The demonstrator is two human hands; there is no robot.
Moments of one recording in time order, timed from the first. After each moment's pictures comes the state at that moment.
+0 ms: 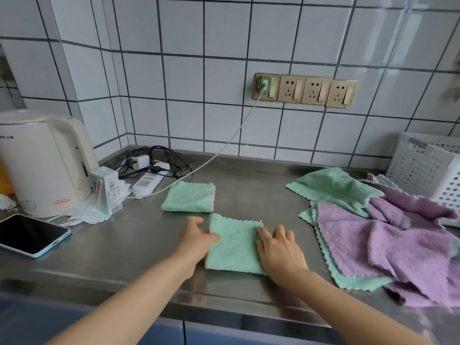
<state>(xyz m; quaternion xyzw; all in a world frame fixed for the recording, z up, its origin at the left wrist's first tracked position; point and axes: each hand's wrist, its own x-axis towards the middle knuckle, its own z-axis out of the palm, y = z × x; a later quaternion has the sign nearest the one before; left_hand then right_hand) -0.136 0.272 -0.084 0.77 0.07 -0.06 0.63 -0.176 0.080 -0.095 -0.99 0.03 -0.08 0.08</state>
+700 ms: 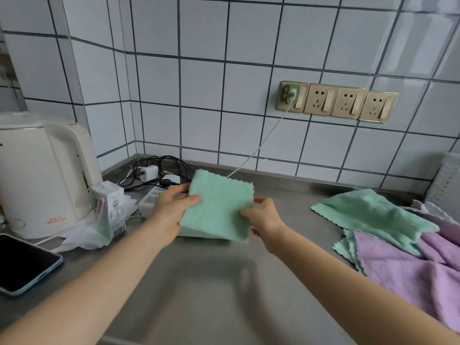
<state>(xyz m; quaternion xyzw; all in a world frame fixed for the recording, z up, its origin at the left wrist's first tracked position) -0.024 0.339 -0.026 0.58 0.01 0.02 0.81 -0.039 0.151 -0.032 -0.75 0.13 -0.01 0.64</state>
